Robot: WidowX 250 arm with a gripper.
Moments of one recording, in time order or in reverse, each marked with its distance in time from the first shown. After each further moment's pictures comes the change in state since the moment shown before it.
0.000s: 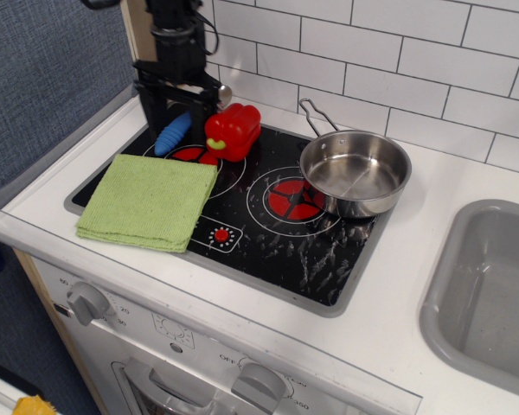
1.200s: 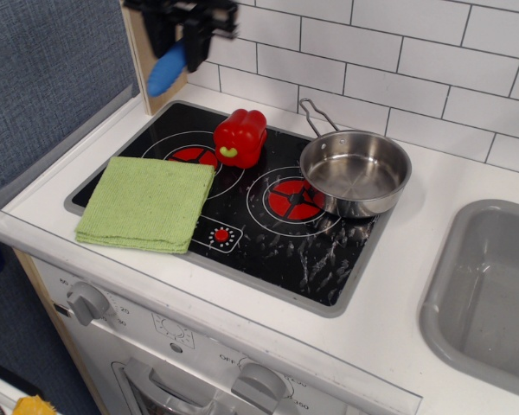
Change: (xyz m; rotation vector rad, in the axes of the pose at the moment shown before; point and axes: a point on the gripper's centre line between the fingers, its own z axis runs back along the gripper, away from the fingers) arm -0.037 -0.042 0.115 0.140 -0.230 0.099
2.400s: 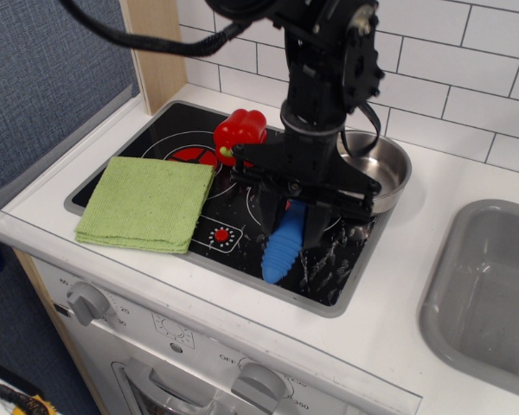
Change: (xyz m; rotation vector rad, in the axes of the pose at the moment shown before) arm -0.099 -0.145 -0.036 -0.039 0.069 0.071
